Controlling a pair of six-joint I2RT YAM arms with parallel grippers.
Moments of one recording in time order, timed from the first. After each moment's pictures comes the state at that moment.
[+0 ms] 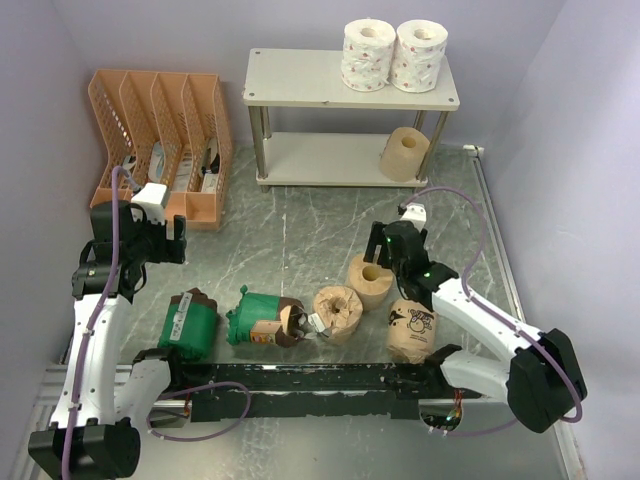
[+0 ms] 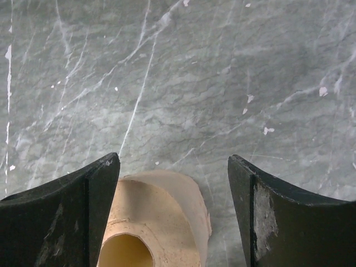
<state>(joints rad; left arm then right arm) 0.09 0.84 0.89 -0.66 0.14 0.17 0.52 1.10 0.62 -0.13 0.41 0.46</state>
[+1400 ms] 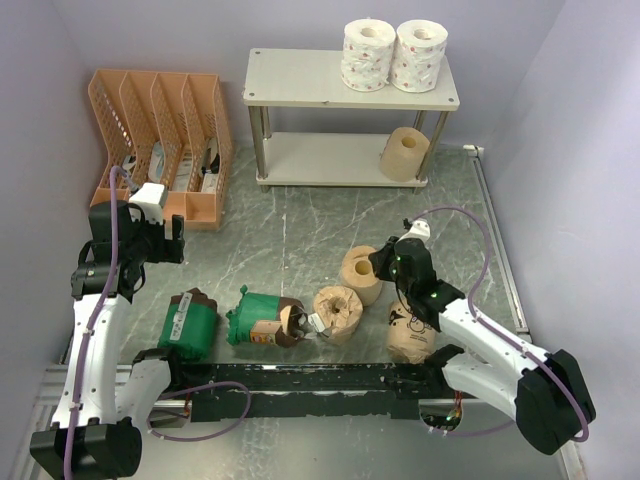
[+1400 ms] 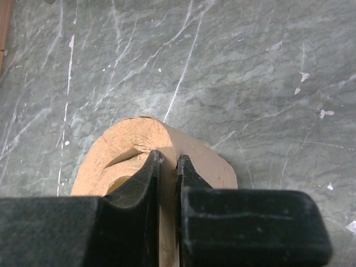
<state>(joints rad) 0.10 0.84 0.89 -0.66 0.14 0.17 0.52 0.97 0.44 0.03 0.24 0.57</state>
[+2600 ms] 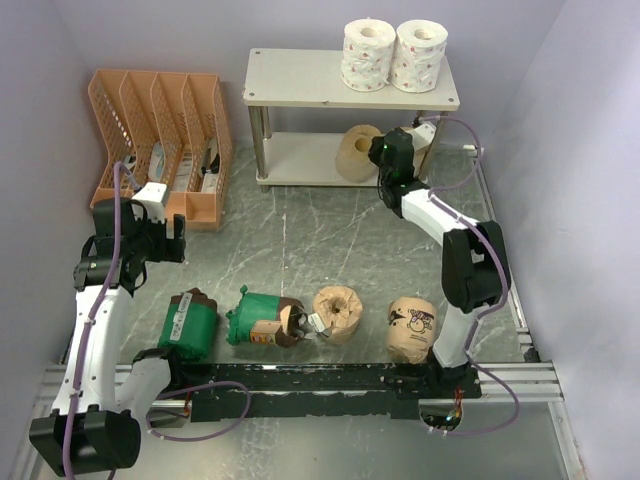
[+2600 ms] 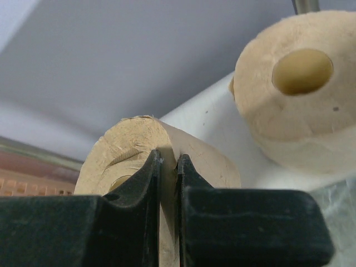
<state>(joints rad) 0.11 0.89 0.89 -0.66 0.14 0.17 0.30 1.81 1.29 0.35 0.38 0.70</state>
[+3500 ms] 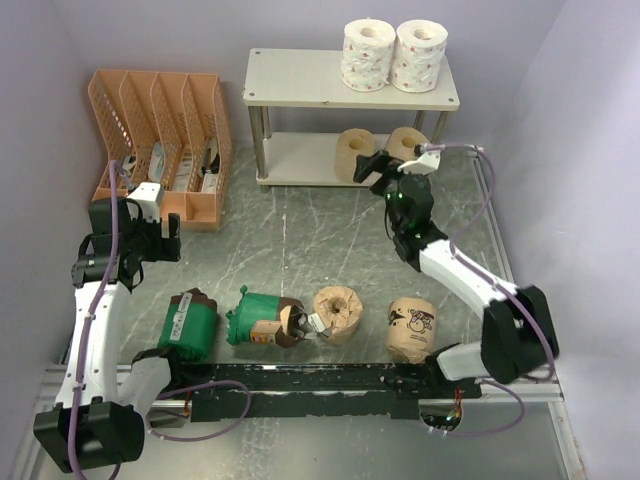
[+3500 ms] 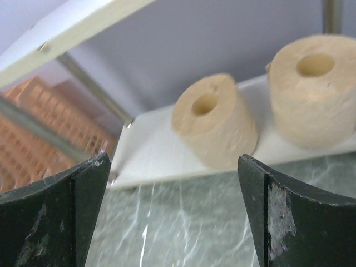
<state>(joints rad) 0.15 0.92 0.89 -0.66 0.14 0.17 0.38 1.43 0.91 0.55 0.33 0.48</state>
